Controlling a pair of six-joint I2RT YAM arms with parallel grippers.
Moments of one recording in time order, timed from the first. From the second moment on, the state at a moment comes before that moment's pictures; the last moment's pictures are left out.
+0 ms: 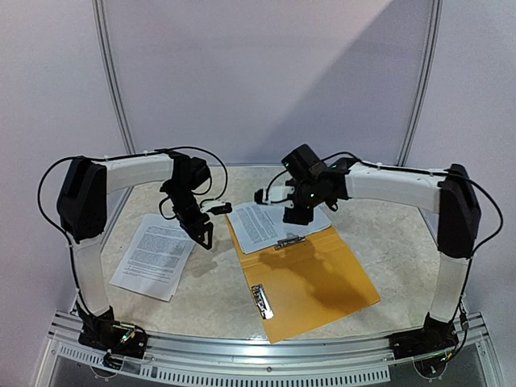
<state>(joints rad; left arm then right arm) -0.50 2.01 1.56 -1.17 0.36 0.42 0.81 1.91 1.56 -0.56 0.17 -0.78</state>
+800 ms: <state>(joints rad) -0.72 1.98 1.40 -0.80 0.39 0.21 1.15 1.75 0.97 -0.18 -0.36 1.07</state>
